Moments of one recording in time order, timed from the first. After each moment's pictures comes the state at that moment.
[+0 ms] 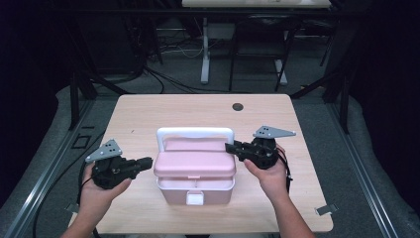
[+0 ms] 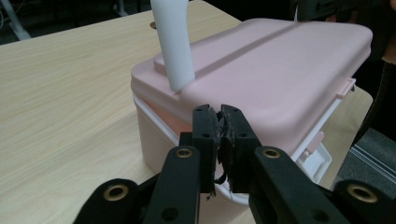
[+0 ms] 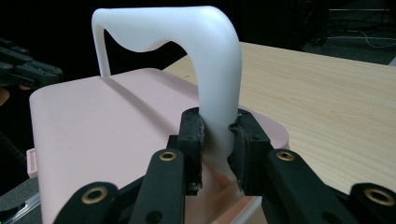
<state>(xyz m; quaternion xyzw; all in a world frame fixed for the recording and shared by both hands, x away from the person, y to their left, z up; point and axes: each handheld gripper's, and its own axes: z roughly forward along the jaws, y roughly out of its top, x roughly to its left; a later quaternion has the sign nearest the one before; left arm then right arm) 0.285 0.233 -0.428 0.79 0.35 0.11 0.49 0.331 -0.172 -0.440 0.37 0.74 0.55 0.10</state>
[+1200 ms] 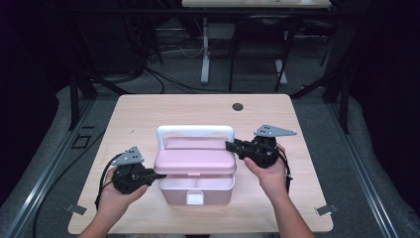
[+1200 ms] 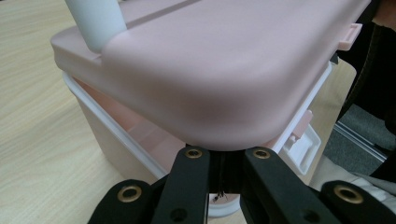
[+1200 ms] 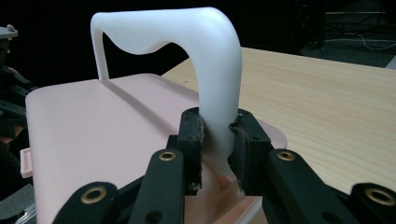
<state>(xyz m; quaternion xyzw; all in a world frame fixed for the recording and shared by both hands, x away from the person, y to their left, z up) 0.289 0.199 -0.451 0.82 0.33 0.07 0.47 0.334 -0.173 -0.439 0.38 0.73 0.56 0.10</state>
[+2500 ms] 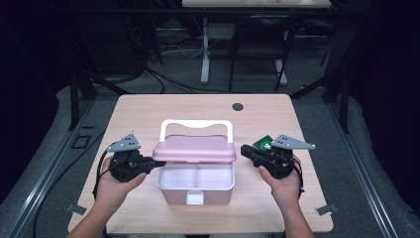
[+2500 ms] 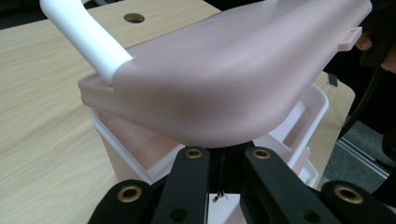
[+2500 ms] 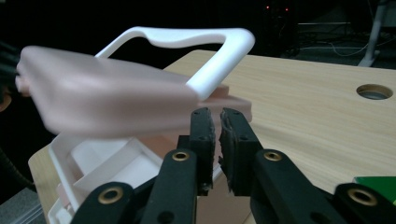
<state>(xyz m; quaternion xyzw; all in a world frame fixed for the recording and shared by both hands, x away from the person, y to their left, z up) 0.305 0.199 -0.423 0.81 0.34 0.08 0.48 0.306 -0.205 -0.448 0.40 0.71 0.56 0.13</state>
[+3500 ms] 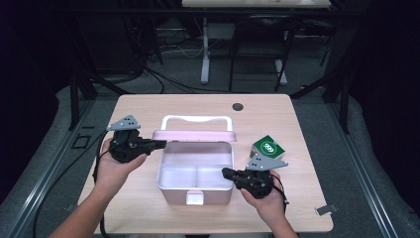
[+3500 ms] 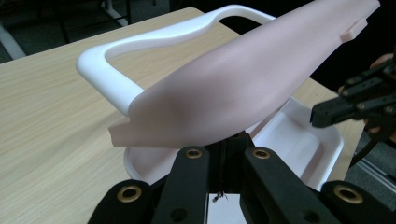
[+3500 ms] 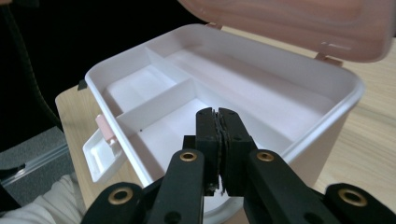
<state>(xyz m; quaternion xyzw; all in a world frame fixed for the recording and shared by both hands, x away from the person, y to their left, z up) 0.336 0.197 -0.394 0.80 0.35 0.09 0.48 0.281 -0.159 -0.485 0.32 0.77 0.53 0.11</state>
